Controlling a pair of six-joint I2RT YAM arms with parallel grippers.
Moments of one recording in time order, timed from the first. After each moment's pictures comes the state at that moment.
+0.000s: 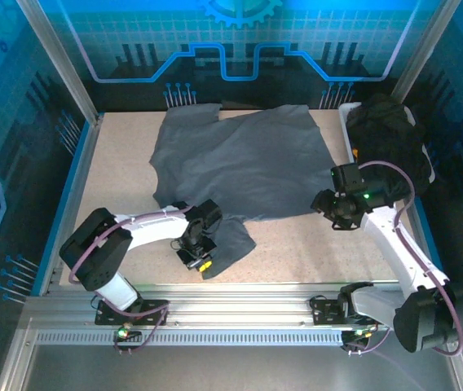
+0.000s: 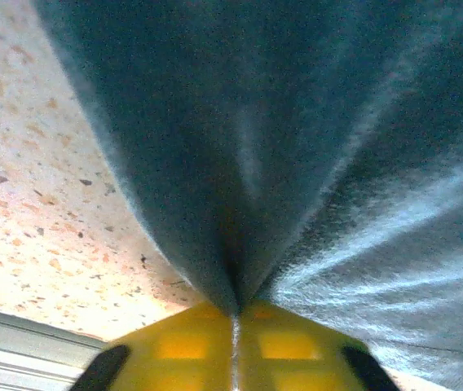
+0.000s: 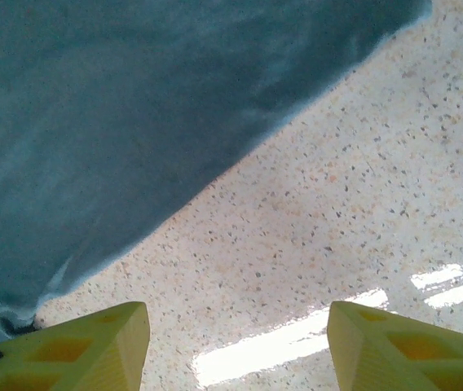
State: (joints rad) left arm -0.69 1.60 0.83 -0.83 0.29 -1.39; right arm 0.19 1.12 0.90 -0.91 0.03 0.74
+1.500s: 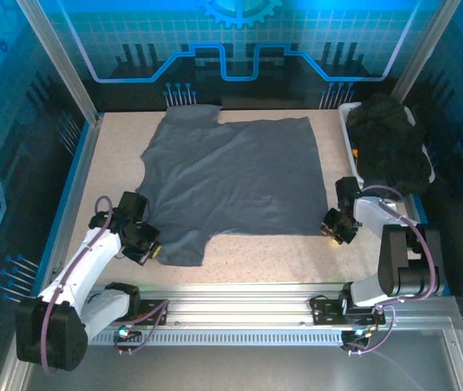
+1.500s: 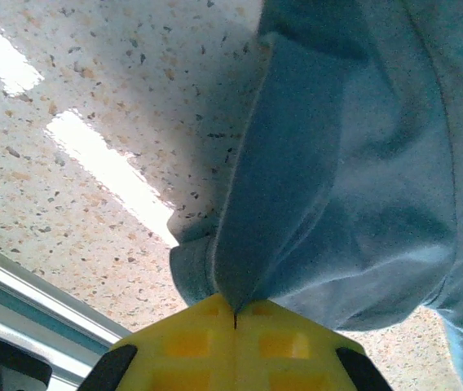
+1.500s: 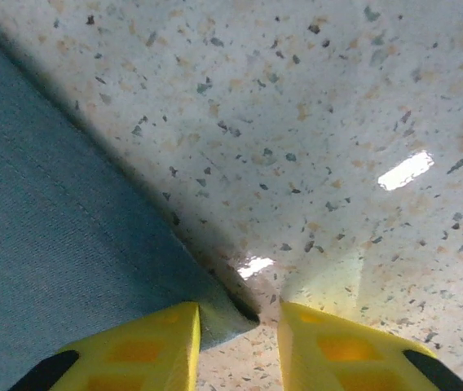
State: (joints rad) left arm -0.11 1.01 0.66 -1.03 0.18 -1.19; right arm -0.01 1.46 0.73 -0.74 -0.06 0.74
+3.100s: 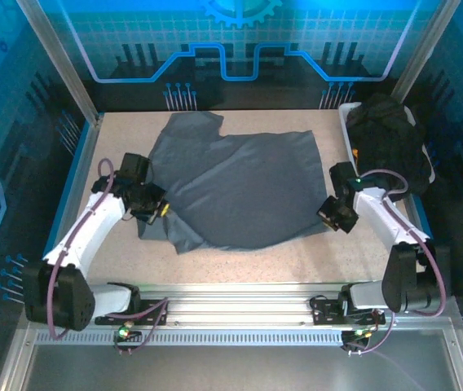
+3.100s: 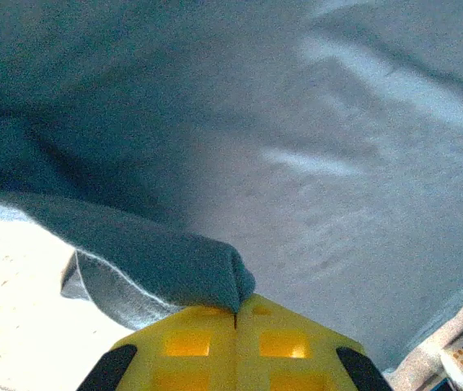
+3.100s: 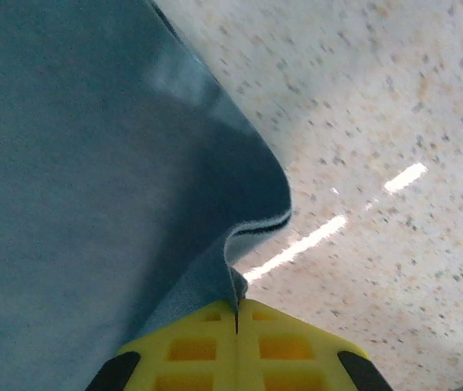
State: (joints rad) left arm -0.10 1.29 1.03 -0.90 0.21 -1.19; right arm 0.10 1.38 0.95 -1.00 -0.01 0.85
